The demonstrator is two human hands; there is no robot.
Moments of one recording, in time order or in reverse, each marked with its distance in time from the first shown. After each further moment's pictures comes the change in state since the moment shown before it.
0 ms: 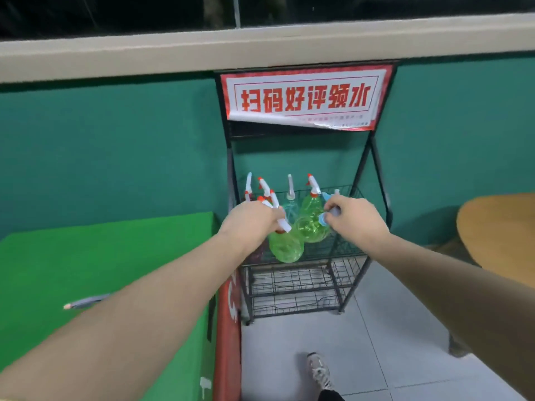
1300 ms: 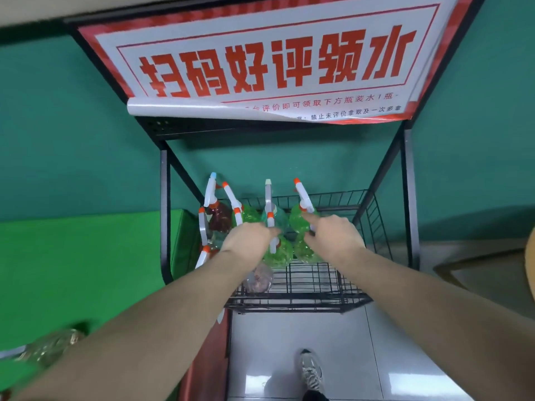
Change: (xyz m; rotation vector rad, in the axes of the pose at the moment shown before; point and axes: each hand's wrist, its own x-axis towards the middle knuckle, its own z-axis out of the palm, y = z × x) left_hand 0.259 0.007 0.106 -0.033 -0.445 -0.158; right_hand 0.243 0.122 0.090 -0.276 -0.407 -0.116
